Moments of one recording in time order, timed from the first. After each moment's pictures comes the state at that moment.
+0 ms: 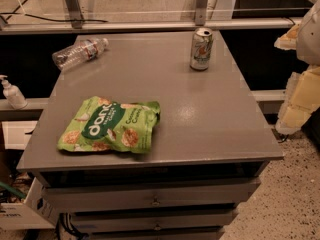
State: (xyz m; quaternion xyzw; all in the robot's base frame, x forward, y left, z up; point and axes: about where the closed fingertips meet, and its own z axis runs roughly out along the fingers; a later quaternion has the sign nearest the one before) arm 0.438 -0.217 0.976 -0.60 0.78 -0.03 0.16
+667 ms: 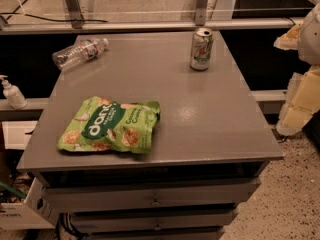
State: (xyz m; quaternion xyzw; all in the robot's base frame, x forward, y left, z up) arm 0.435 -0.215 0.977 -0.61 0.78 -0.03 0.17
